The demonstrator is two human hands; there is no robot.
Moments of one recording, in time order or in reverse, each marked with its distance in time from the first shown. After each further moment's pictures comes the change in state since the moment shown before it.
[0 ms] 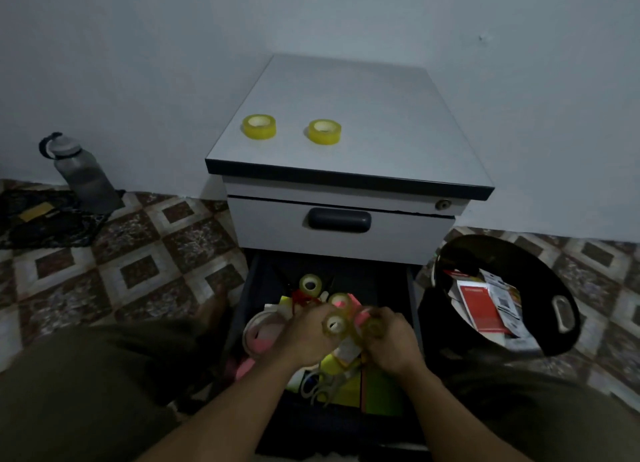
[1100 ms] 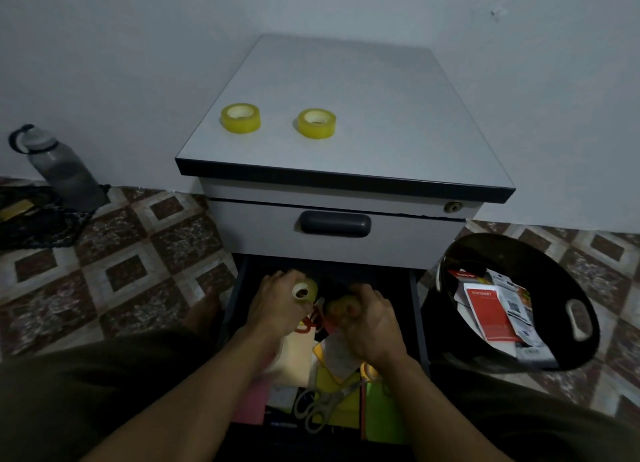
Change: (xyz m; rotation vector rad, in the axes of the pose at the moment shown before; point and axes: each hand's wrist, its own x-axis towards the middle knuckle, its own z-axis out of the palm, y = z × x) left_hand 0.064 -0.041 -0.029 0.111 0.304 -0.128; right_hand 0.049 -0.024 0.018 -0.010 0.138 -0.170
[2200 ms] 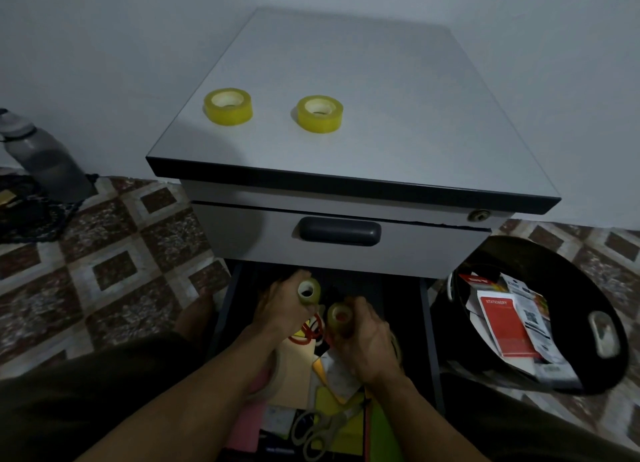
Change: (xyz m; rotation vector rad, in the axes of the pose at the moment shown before) left_hand 0.037 -0.011 0.027 -0.064 -0.076 -0.074; right_hand 0.017 0.016 0.036 0.088 -0.089 0.038
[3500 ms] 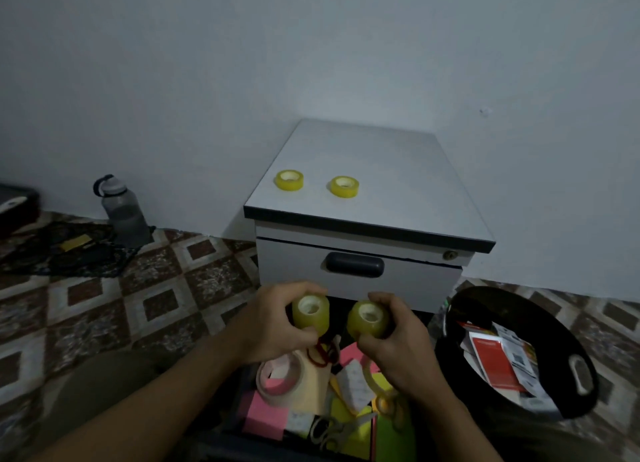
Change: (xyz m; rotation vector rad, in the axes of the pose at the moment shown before) left_hand -0.154 0.064 -0.165 -0.148 0.032 0.506; right_hand -0.104 -0.104 -0.116 0.264 0.134 -0.241
